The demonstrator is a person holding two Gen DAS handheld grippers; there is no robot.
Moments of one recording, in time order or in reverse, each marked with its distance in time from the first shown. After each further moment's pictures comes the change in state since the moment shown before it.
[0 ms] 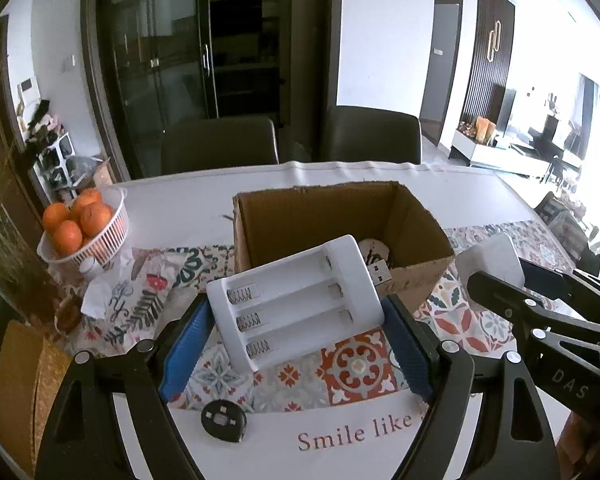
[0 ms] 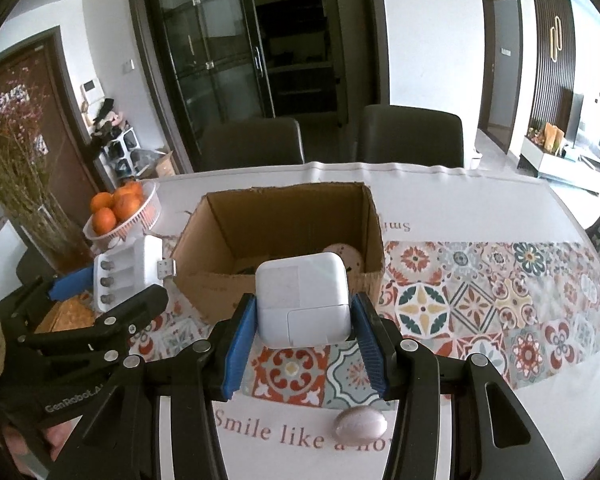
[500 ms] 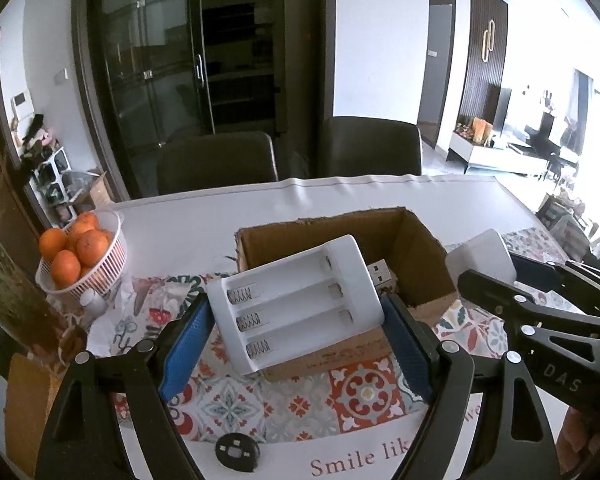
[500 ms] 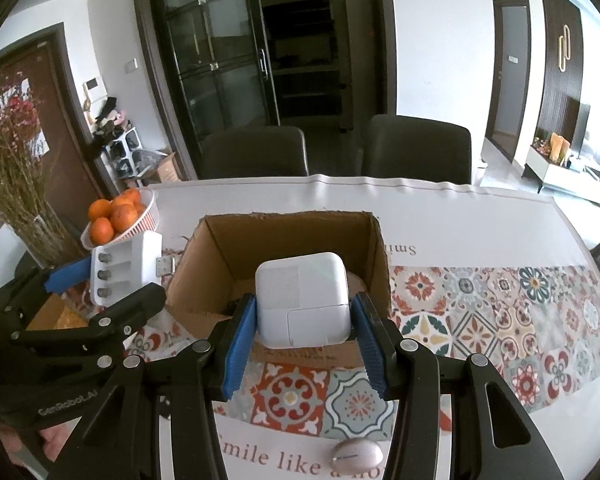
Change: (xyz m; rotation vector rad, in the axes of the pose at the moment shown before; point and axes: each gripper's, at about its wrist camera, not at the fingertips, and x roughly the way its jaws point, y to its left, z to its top) left arm 0.014 0.009 0.037 0.028 -0.020 -0.001; right arm 0.018 0.003 0.039 -0.028 -0.001 0.010
